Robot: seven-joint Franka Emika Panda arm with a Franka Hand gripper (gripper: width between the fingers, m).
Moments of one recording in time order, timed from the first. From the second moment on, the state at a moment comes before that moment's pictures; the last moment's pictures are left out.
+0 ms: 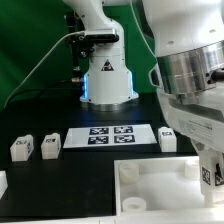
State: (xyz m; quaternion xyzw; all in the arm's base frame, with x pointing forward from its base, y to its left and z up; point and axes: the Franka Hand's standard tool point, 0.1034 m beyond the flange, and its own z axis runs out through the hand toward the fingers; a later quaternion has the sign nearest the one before) arm 0.625 0.119 0.069 -0.77 0.62 0.02 0.12
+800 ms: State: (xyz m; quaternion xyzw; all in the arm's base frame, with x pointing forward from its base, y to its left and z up) arm 0.617 0.125 0.064 -0.78 0.62 0.04 0.10
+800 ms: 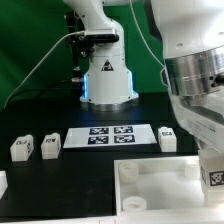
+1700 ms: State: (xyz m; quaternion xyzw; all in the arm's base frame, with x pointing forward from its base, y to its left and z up) arm 0.624 0.122 0.074 -0.99 0.14 -0.02 0.06
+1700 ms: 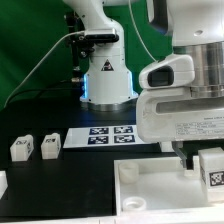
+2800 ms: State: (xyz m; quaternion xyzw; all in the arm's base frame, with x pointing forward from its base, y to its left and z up) arm 0.627 0.116 0.073 -0.95 0.29 -0.02 0.08
